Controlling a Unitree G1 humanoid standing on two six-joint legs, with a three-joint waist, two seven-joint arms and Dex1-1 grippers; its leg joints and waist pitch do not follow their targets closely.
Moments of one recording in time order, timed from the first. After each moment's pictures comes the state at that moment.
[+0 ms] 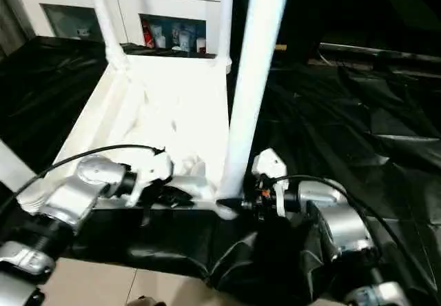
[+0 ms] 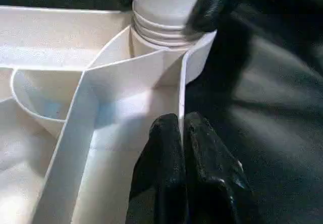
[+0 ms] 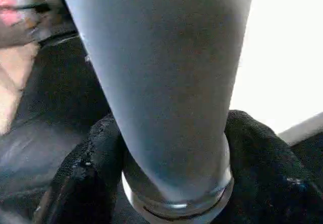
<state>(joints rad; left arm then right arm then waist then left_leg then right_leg) -0.58 0.30 -0.30 0.56 0.04 0.08 -1.20 -0.33 -0.38 0.12 0.35 0.23 0.21 1.04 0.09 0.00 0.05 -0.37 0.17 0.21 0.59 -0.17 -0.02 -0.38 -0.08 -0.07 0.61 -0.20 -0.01</state>
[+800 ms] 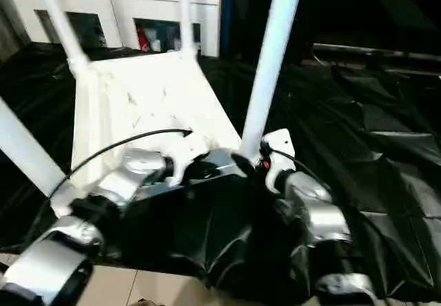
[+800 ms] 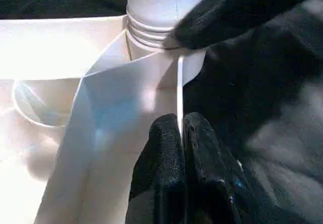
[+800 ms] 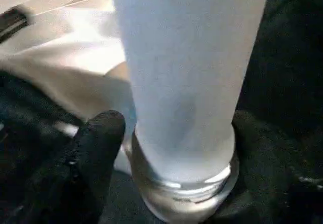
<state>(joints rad) -0.71 0.16 -0.28 0.79 0.09 0.05 -0.98 -0.37 -0.28 0.03 0.42 0.19 0.21 0.75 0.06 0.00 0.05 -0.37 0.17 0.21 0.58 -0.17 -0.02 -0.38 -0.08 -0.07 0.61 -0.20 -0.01</state>
